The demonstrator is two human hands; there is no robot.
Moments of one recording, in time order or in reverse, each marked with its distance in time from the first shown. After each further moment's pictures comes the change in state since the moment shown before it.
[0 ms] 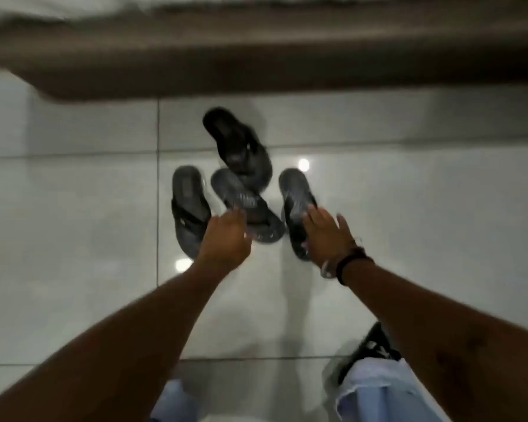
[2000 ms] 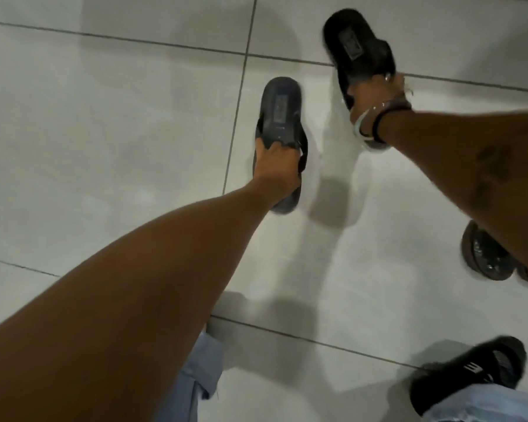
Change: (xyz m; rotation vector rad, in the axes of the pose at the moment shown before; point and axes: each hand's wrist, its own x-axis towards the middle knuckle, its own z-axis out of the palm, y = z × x) left_hand 0.053 -0.145 0.055 0.098 -0.087 -0.117; right_hand 0.232 -0.141 -0.016 -0.134 0.194 -0.070
